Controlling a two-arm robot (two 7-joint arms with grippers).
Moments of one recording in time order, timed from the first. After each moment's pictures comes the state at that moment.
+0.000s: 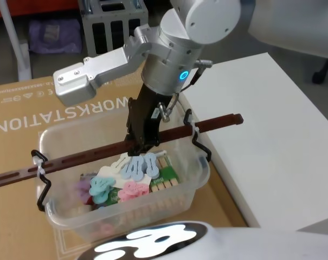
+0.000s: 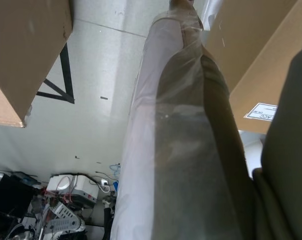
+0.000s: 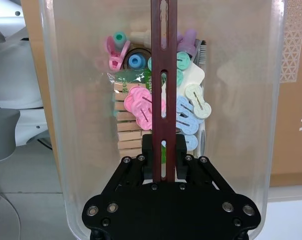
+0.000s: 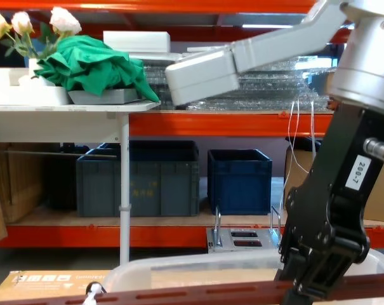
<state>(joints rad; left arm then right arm) -1.47 0.97 1.56 -0.90 0.05 0.15 -1.47 1.33 0.63 -1.41 -1.64 -0.21 -0.57 1.25</state>
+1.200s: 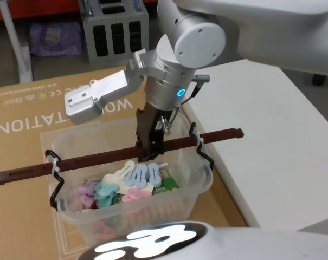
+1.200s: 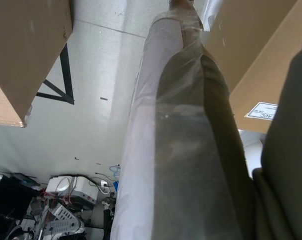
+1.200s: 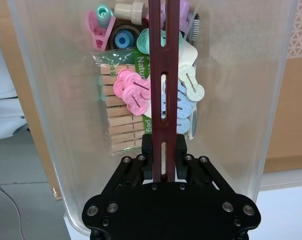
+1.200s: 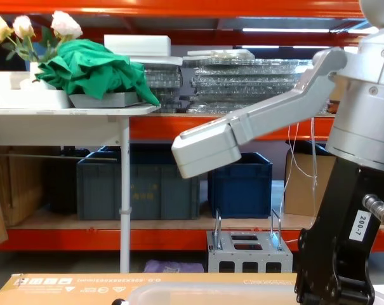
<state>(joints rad) -1.47 0.97 1.56 -0.90 0.05 0.15 -1.47 1.30 0.60 -1.48 -1.59 -0.31 -0.54 1.25</state>
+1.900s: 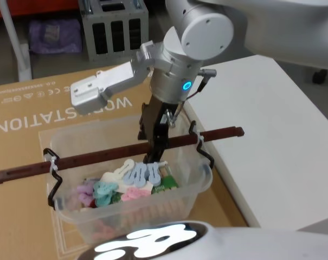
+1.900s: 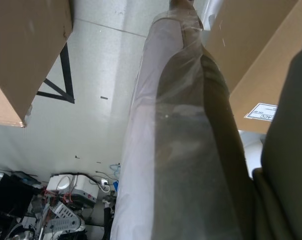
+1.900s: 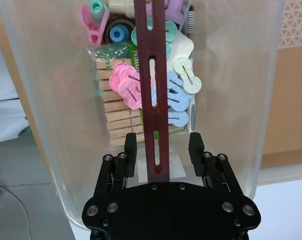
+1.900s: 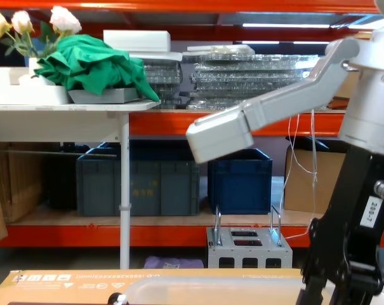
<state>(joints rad) -1.47 0.97 1.56 -0.90 0.05 0.15 -1.47 1.31 0.62 -1.46 -1.59 -0.28 -0.53 1.25</state>
